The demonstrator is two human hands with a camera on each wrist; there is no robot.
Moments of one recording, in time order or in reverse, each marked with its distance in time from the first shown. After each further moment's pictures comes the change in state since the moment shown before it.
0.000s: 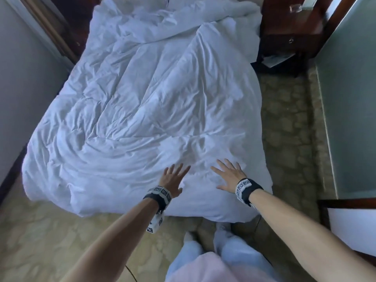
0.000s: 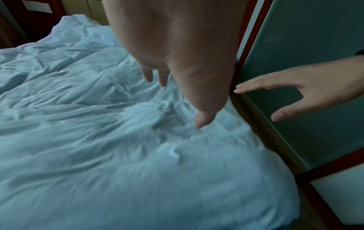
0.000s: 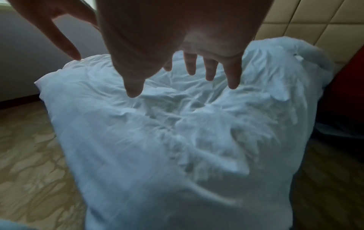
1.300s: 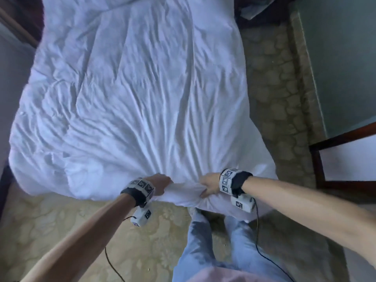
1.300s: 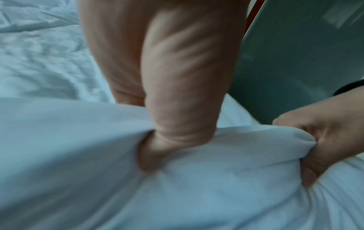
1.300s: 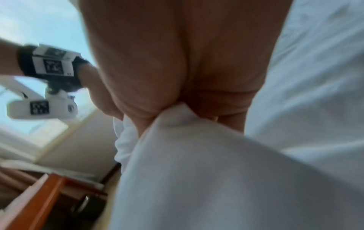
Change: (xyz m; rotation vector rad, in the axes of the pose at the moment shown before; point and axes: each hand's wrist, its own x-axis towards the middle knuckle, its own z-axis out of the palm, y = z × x) left_hand -0.094 0.026 0.099 -0.031 -0.499 0.047; right_hand -0.103 -0.133 0.089 0.370 -0.395 -0.213
